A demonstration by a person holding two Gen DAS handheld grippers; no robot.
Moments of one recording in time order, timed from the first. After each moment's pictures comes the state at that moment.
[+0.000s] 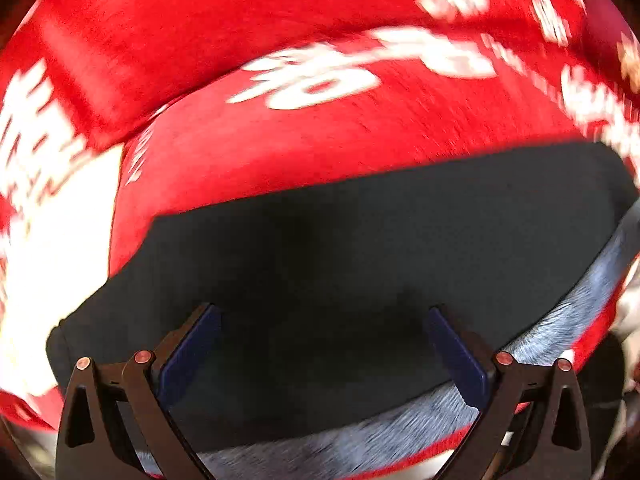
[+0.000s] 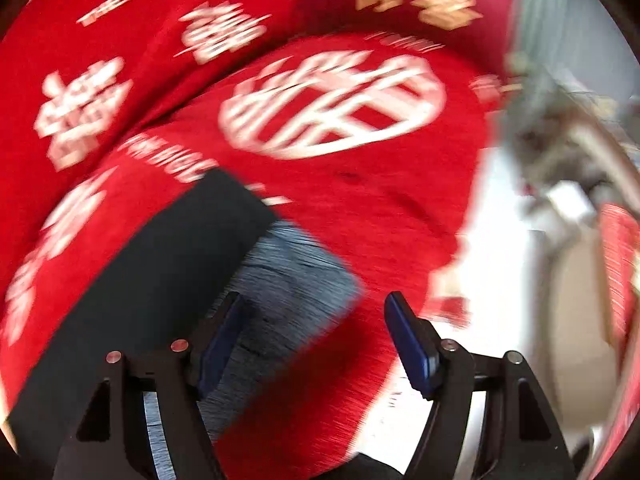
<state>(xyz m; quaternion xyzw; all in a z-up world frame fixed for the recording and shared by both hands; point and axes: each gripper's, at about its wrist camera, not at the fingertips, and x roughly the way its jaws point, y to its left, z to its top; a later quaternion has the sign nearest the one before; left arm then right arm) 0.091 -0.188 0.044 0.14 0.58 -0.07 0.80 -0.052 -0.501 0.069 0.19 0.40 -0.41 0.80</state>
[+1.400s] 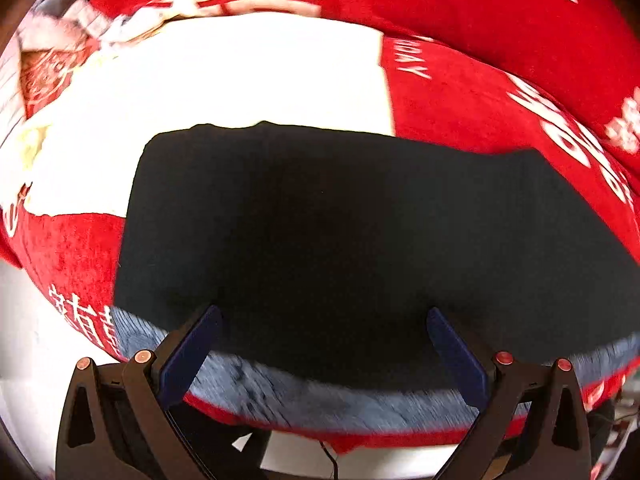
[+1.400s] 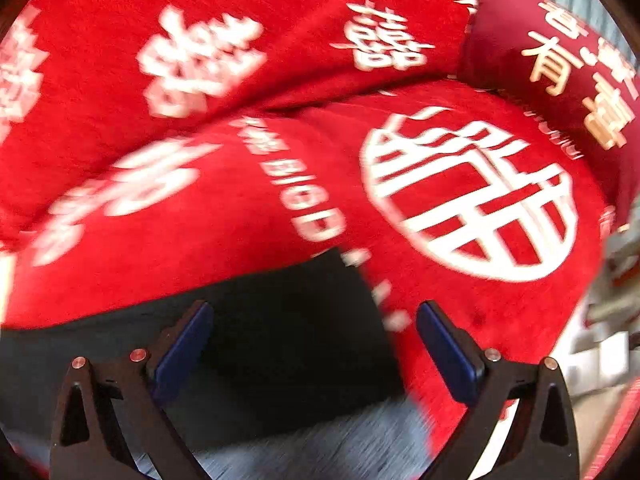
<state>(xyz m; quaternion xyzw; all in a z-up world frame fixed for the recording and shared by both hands) 0.014 0.080 0.041 -0.10 0.60 0.10 0.79 0.027 -0.518 0.074 0.09 0.46 -0.09 0.88</state>
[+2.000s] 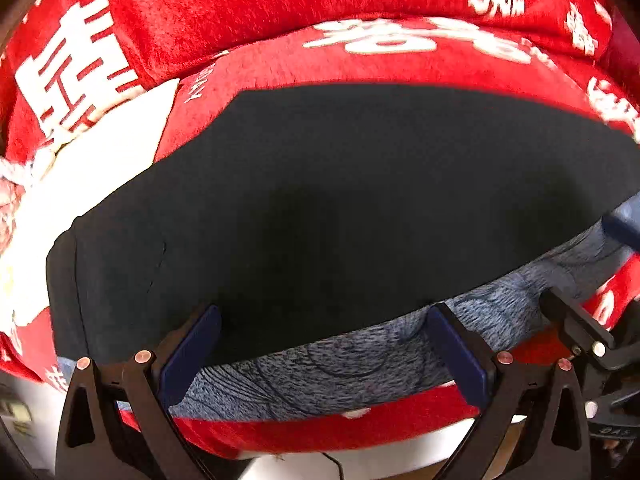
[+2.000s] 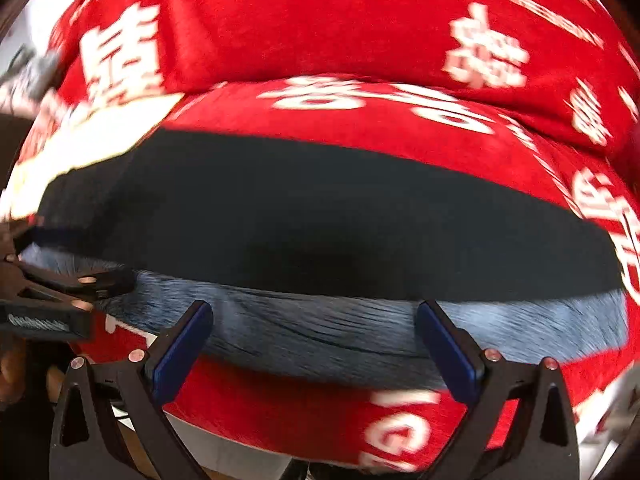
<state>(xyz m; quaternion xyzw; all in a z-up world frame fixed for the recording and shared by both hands) 0.023 -0.109 0.027 0.08 0.57 -0.02 0.82 -0.032 -0.257 0.032 -0.07 0.47 0.10 0.87</state>
